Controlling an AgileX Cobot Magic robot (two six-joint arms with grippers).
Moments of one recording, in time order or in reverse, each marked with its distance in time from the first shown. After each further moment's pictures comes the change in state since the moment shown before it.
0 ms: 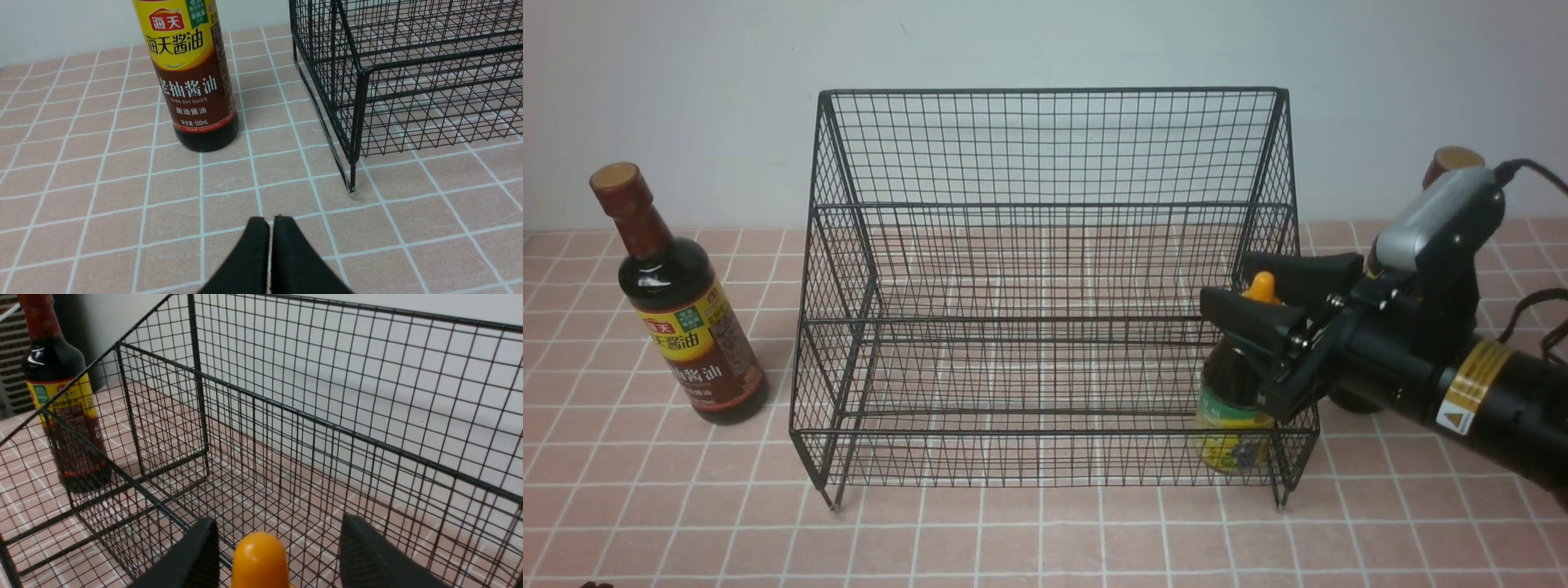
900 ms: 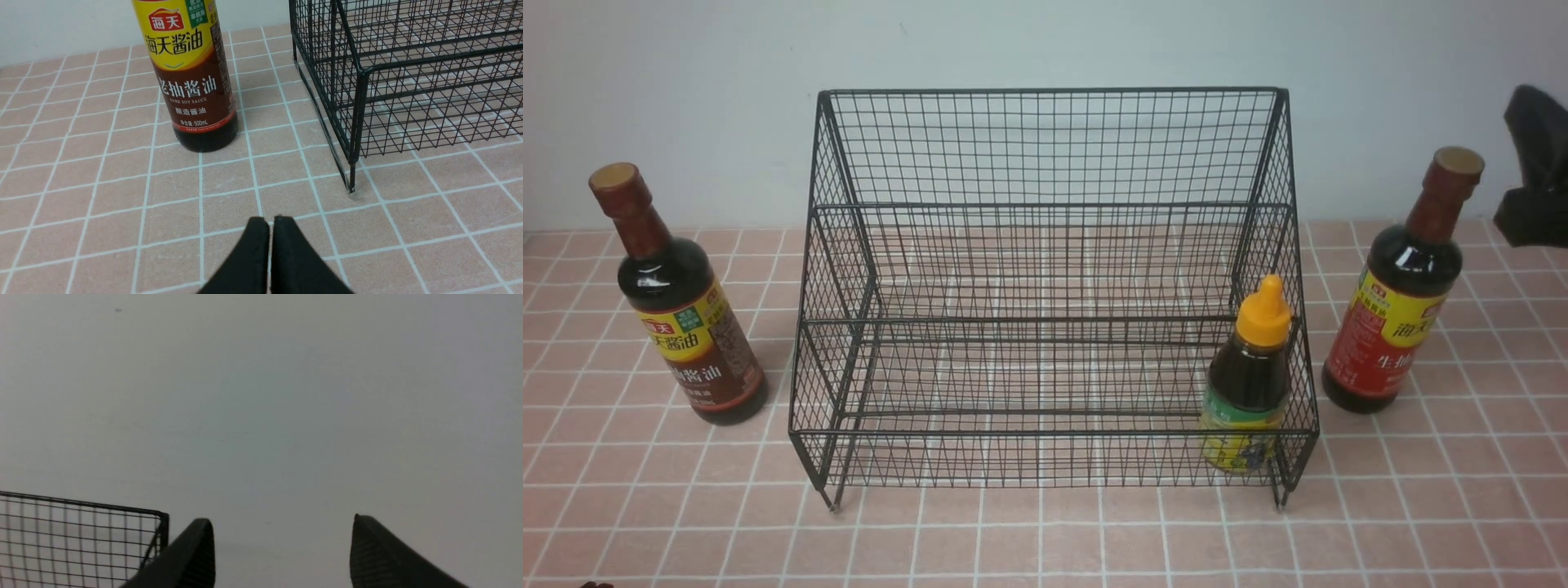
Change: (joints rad) right arm -0.105 -0.407 0.000 0.788 0.327 -0.534; left arm 0.000 0.000 0.000 0.000 0.000 0.000
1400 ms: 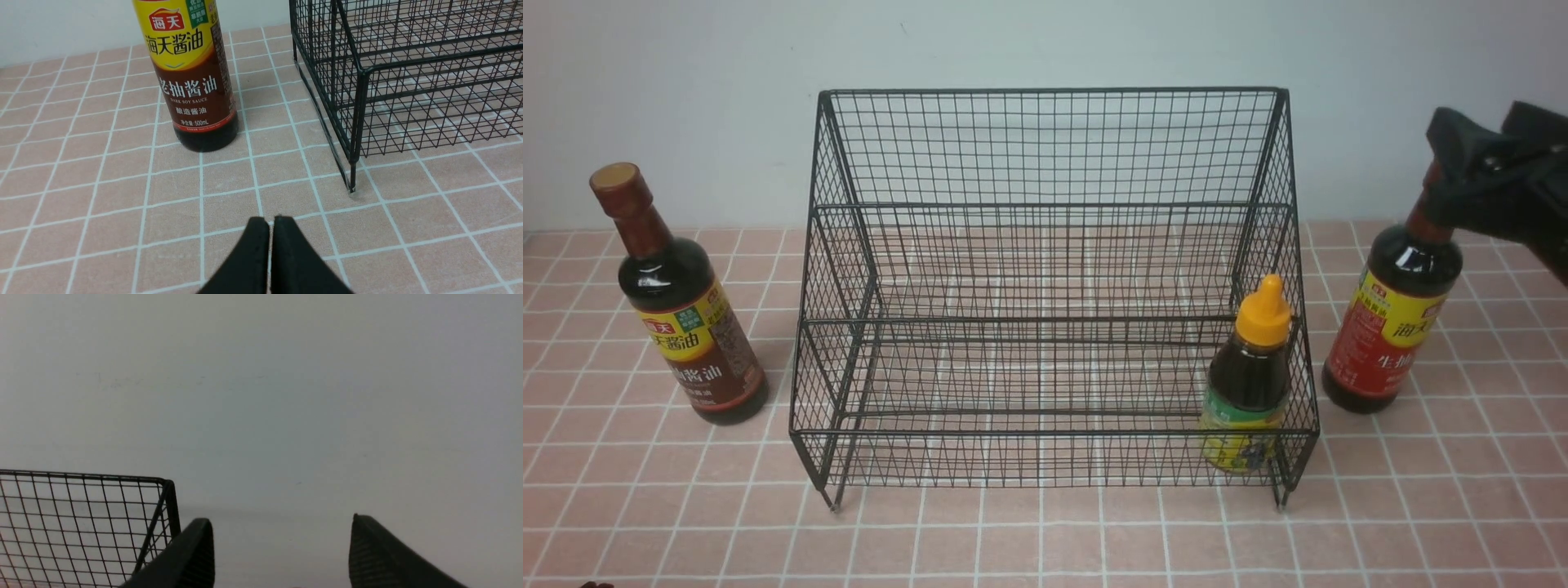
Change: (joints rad) right arm -0.007 0.244 -0.108 -0.131 -0.044 0.185; left arm 0.000 0.000 0.000 0.000 0.000 0.000
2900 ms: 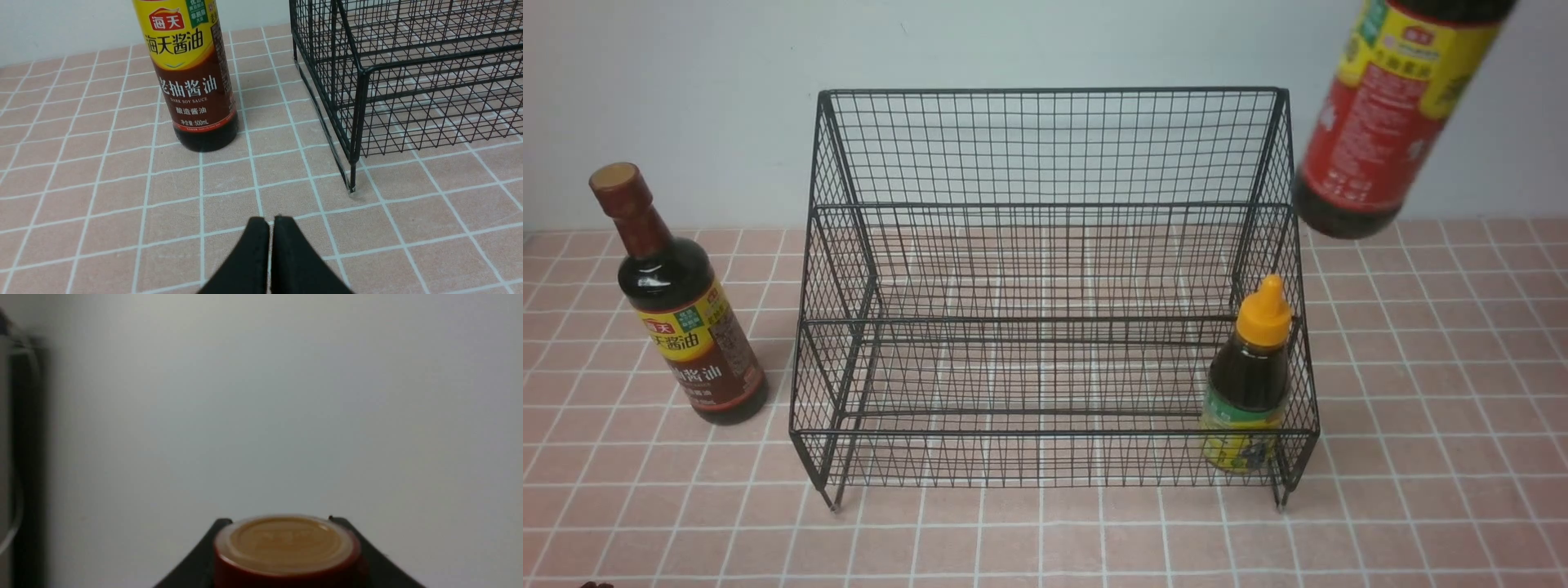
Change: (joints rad) right arm -0.005 -0.123 -0.403 -0.889 -0.178 0.817; left arm 0.000 0.000 0.000 0.000 0.000 0.000
